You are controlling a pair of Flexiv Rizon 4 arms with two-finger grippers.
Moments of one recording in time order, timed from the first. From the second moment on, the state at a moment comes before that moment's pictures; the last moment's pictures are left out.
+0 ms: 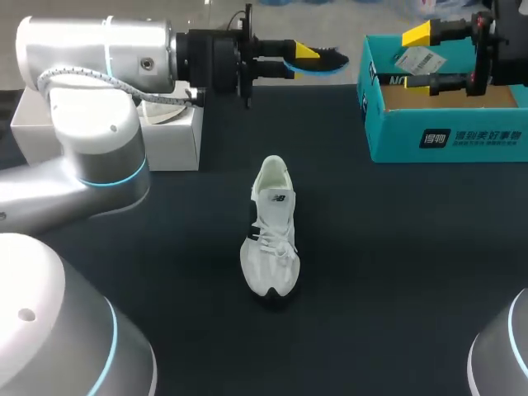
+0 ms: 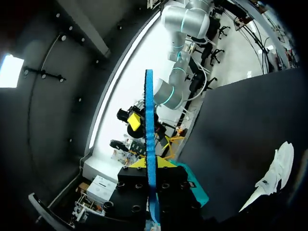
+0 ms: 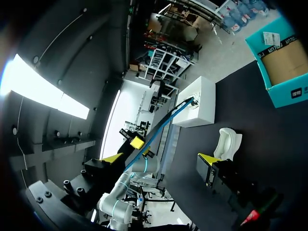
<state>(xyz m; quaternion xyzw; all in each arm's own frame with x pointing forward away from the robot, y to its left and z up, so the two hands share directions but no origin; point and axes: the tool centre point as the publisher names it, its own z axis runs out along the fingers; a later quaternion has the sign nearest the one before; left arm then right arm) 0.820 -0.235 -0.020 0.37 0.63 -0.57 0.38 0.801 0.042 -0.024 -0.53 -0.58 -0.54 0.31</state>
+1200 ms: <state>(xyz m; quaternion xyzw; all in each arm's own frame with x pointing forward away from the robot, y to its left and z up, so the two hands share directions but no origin) 0.827 -0.225 -0.017 0.01 0.68 -0.73 -0.05 0.801 0.042 -0.024 -0.53 -0.58 -0.54 0.31</state>
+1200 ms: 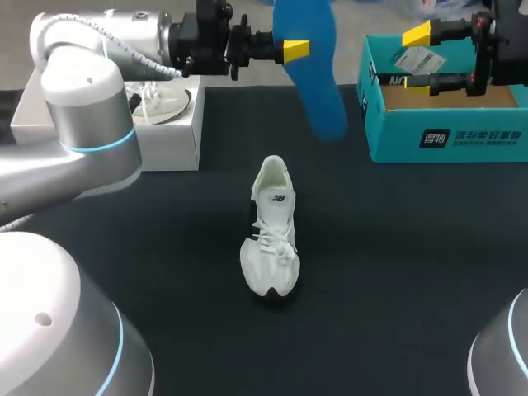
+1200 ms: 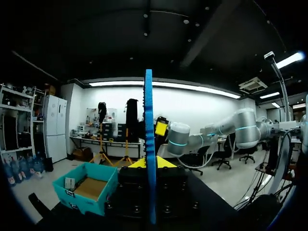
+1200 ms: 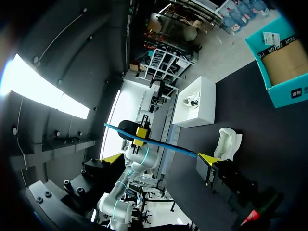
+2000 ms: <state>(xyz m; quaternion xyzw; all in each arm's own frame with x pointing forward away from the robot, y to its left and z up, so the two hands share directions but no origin) 0.821 -0.224 -0.026 -0.27 0.59 -0.70 -0.31 0.801 0.042 -0.024 -0.53 -0.58 -0.54 0.31</state>
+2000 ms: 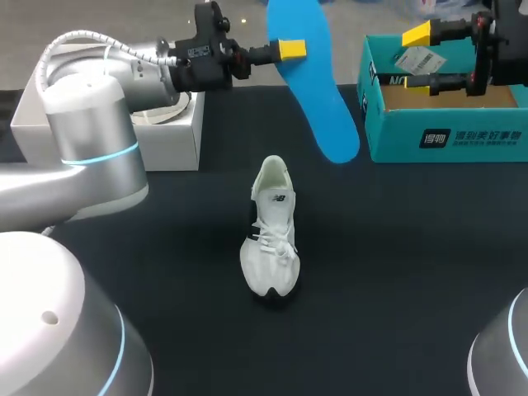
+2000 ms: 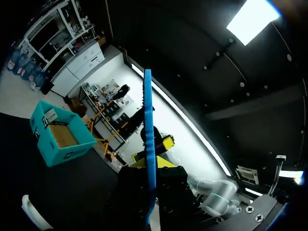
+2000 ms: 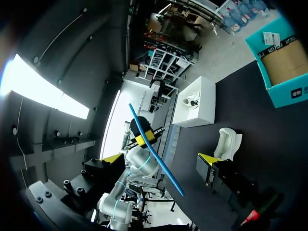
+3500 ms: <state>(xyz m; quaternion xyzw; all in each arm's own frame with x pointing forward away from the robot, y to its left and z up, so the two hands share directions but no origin) 0.816 -0.245 -0.059 -0.43 0.54 -0.50 -0.53 0.792 0.059 -0.014 -0.54 -0.62 -0.50 0.26</state>
